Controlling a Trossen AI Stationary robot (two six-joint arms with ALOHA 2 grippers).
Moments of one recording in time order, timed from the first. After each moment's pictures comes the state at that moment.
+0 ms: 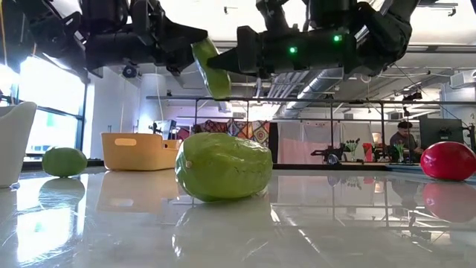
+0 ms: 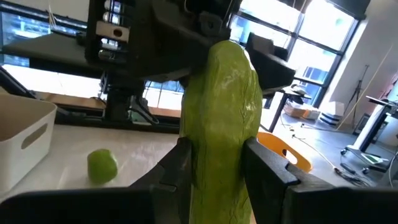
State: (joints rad) left arm 0.24 1.32 0.39 1.04 0.25 -0.01; right arm 0.09 1.86 0.84 1.08 0.41 -0.29
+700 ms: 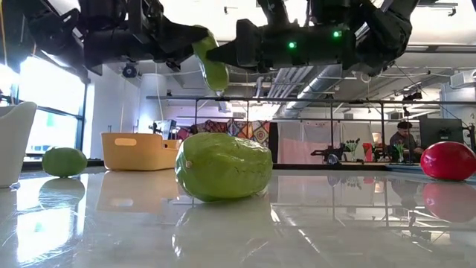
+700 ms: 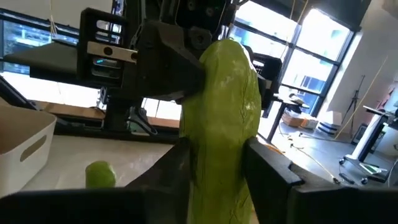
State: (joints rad) left arm 0.22 1.30 0.40 1.02 0.28 0.04; right arm 0.09 1.86 0.84 1.10 0.42 -0.31
